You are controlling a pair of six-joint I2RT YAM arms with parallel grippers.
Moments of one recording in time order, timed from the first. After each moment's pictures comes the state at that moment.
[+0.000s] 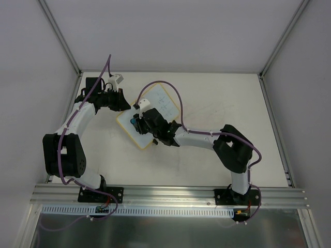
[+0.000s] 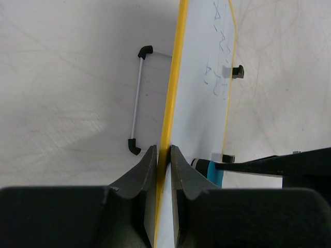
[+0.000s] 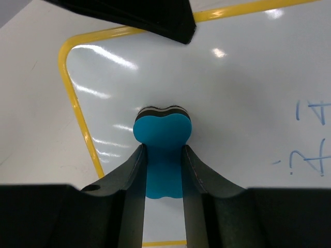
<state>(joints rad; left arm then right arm) -0.01 1.53 1.16 -0.42 0.69 0.08 1.05 1.93 1.29 0.22 0.19 0.21</state>
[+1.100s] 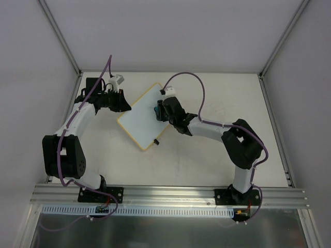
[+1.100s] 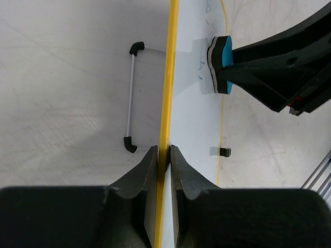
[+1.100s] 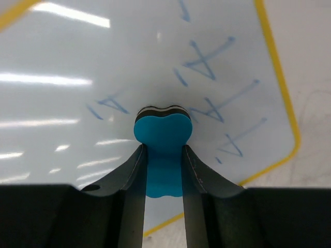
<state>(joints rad) -0.01 1.52 1.16 -0.45 0.70 0.09 0.81 1.86 1.17 0.18 0.25 0.37</state>
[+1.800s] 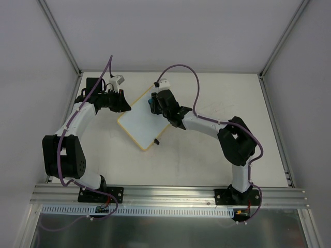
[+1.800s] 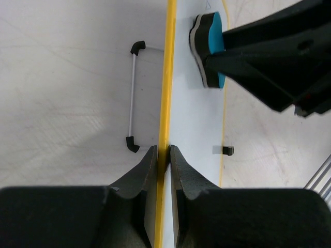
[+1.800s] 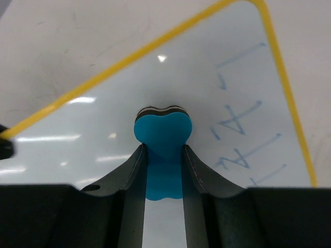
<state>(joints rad) -0.02 1.52 1.16 -0.46 0.69 0.10 0.85 1.96 1.43 0.11 0.26 0.33</state>
